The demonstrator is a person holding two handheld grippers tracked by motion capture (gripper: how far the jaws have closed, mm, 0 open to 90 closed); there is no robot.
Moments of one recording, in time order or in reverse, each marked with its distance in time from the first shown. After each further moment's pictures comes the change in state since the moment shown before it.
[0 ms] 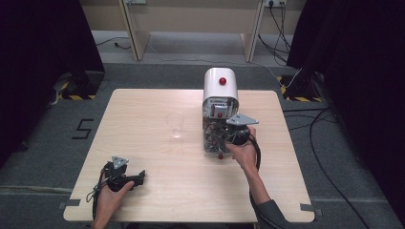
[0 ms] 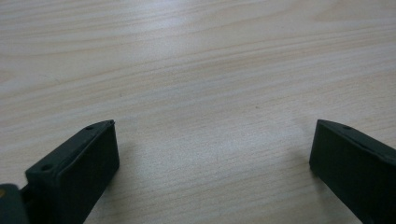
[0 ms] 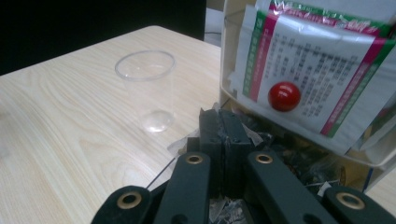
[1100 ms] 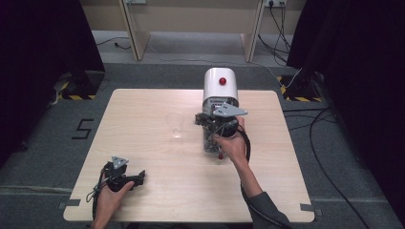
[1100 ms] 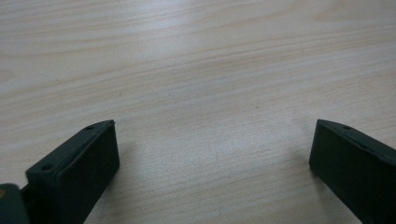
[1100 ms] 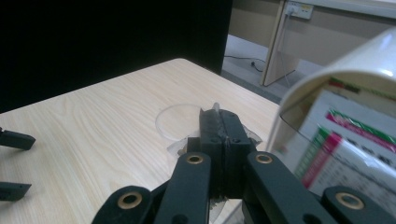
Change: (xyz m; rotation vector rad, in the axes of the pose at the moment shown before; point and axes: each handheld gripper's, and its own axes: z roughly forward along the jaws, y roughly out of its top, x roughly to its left) left arm 0.000 0.000 0.000 -0.003 0.000 -0.003; right arm 0.029 0.049 0.010 -0.078 0.068 -0.077
